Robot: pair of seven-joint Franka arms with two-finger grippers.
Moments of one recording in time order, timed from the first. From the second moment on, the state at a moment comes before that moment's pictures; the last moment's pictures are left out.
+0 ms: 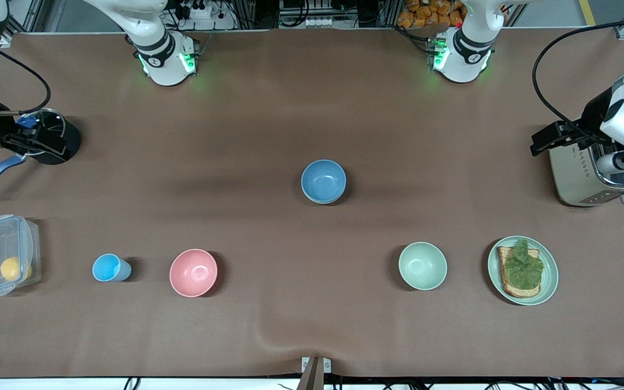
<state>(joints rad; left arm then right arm) 0.04 0.08 -0.17 -1.46 -0.01 1.49 -0.27 -0.14 0.01 0.15 -1.61 0.03 1.61 0.15</state>
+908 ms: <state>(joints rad) 0.04 0.05 -0.17 -1.47 -0.01 1.48 -0.26 -0.04 0.01 0.07 -1.61 0.03 1.66 0.16</state>
